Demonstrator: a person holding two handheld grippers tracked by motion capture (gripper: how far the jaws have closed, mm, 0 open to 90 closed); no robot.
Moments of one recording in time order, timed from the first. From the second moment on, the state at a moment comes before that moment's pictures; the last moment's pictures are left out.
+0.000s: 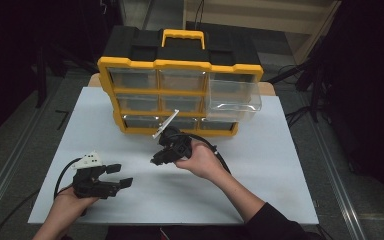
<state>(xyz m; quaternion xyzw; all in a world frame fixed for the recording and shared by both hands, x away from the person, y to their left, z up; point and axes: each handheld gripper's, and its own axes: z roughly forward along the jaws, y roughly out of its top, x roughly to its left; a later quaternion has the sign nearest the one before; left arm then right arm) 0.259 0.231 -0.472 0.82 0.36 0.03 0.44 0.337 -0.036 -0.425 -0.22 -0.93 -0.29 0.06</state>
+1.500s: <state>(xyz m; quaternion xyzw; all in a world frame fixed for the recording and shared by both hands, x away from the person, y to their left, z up) 0.260 0.225 -0.473 0.82 0.35 0.03 0.44 0.331 -0.059 -0.303 -0.20 -0.93 -0.31 0.05</state>
